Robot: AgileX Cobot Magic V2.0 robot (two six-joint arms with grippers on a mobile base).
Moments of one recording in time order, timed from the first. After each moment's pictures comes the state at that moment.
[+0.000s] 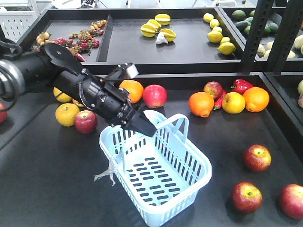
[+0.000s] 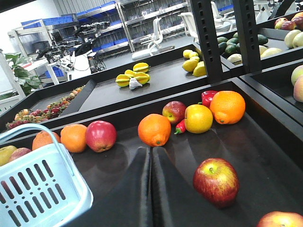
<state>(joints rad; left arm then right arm) -0.35 1.93 -1.60 -0.89 1.22 0.74 0.02 -0.01 0.03 0.00 0.11 0.29</state>
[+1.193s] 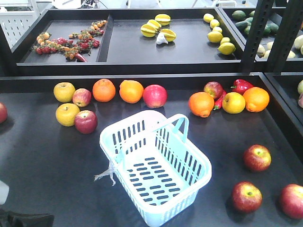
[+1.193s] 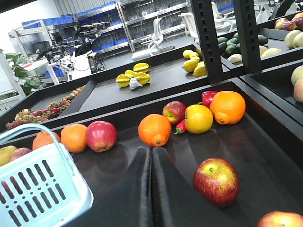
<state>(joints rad) -0.35 0.71 -0.28 -0.69 0.48 0.54 0.02 -0.01 0.03 0.00 0.11 0.29</state>
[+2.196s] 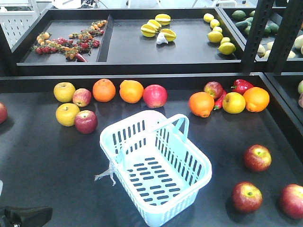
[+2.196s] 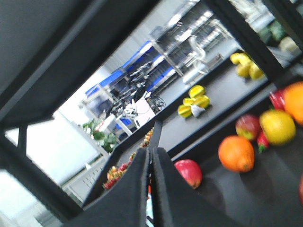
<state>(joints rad) -0.35 0.70 -0.28 -0.72 0.43 0.54 0.02 -0.01 -0.18 0.38 0.18 0.33</state>
